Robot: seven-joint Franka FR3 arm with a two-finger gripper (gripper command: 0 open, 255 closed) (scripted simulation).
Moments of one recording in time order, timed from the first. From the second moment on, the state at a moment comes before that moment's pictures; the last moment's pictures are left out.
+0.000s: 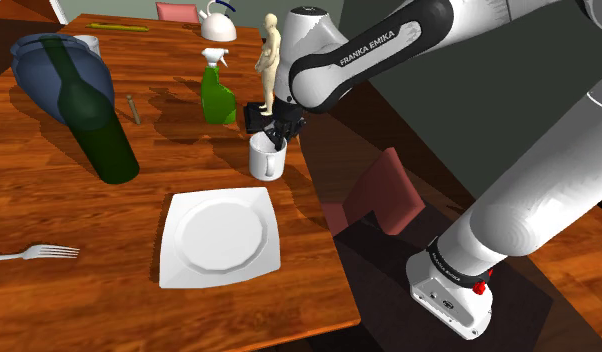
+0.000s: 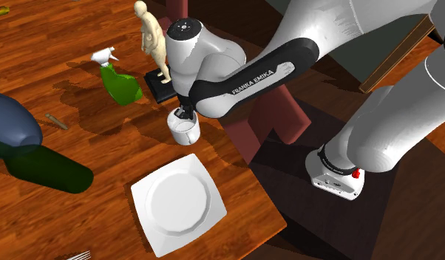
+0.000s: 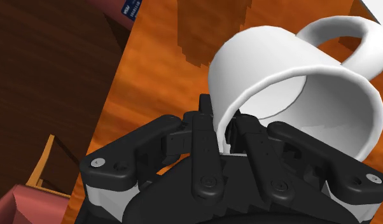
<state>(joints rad) 0.01 -0.01 0.36 -2.34 -0.01 2.43 0.38</state>
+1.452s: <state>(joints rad) 0.01 -0.15 0.35 -2.20 0.05 2.15 0.34</state>
